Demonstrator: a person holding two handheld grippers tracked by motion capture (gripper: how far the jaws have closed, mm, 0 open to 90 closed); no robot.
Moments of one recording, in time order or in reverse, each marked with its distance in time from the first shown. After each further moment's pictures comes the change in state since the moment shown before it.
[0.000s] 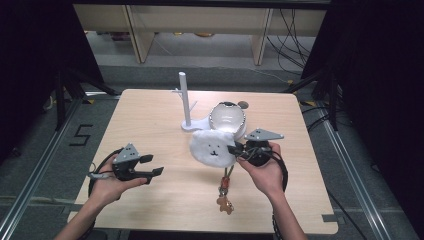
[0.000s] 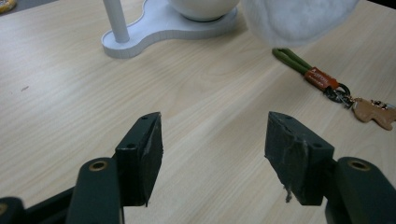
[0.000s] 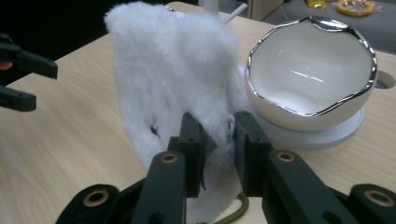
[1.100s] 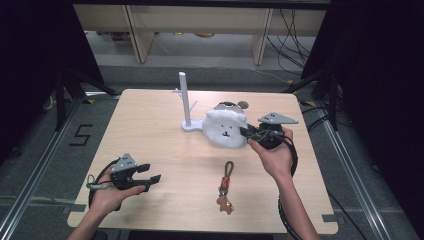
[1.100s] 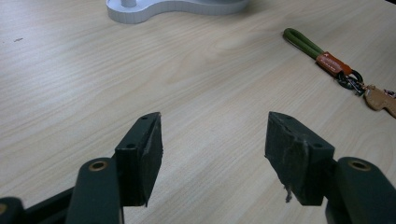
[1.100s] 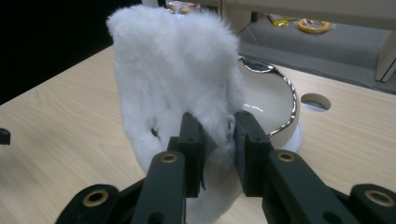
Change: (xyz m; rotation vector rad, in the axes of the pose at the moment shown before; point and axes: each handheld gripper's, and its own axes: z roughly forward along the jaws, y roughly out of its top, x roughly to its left) left arm -0.001 -0.031 0.003 0.003 0.020 -0.089; right arm -0.036 0.027 -0.008 -0.073 -0.078 0.050
